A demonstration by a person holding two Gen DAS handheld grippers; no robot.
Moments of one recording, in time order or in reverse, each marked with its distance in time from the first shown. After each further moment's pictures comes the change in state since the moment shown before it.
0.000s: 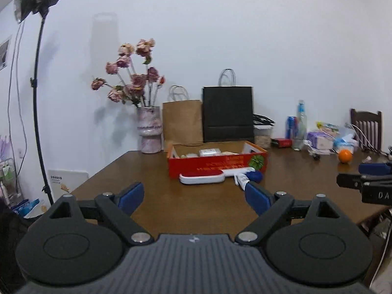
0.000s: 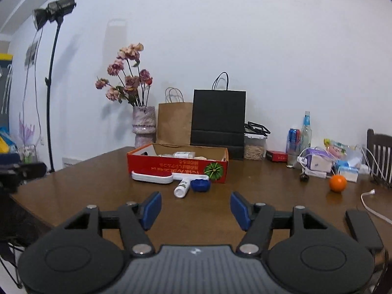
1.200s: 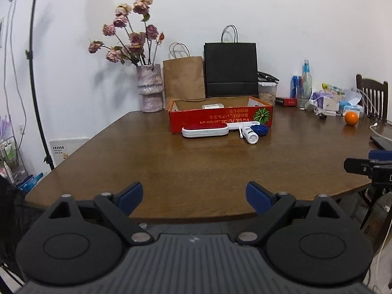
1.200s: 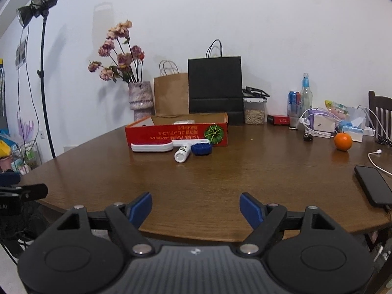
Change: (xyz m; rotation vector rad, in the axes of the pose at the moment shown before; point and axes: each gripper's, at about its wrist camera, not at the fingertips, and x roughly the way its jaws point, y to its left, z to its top) left arm 0.033 0.001 -0.032 0.015 0.208 0.023; right arm 0.045 -0.020 -0.026 0.082 0.150 0.020
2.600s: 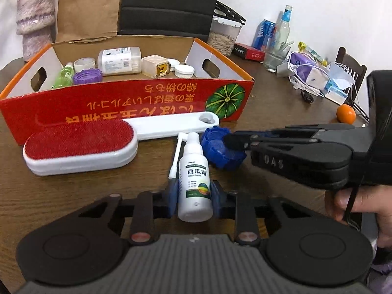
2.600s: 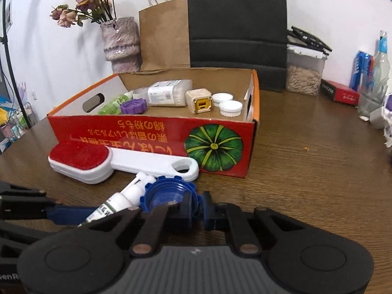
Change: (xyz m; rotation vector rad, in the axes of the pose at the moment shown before) left arm 0.339 -0.080 0.109 -0.050 0.393 -0.405; right arm 0.341 -0.054 0.114 -0.051 0.302 0.102
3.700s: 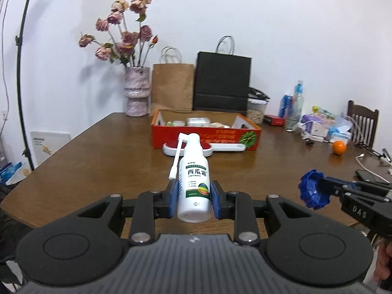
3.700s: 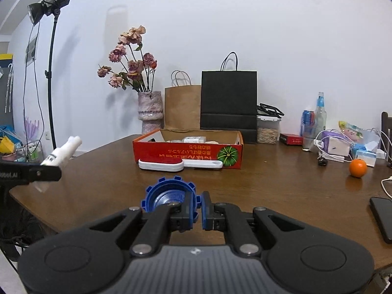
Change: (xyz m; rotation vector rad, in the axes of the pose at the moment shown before) left arm -0.283 -0.039 -0.179 -0.042 -0.422 0.275; right arm -0.285 0.114 -0.172 -0.001 -0.353 -0.094
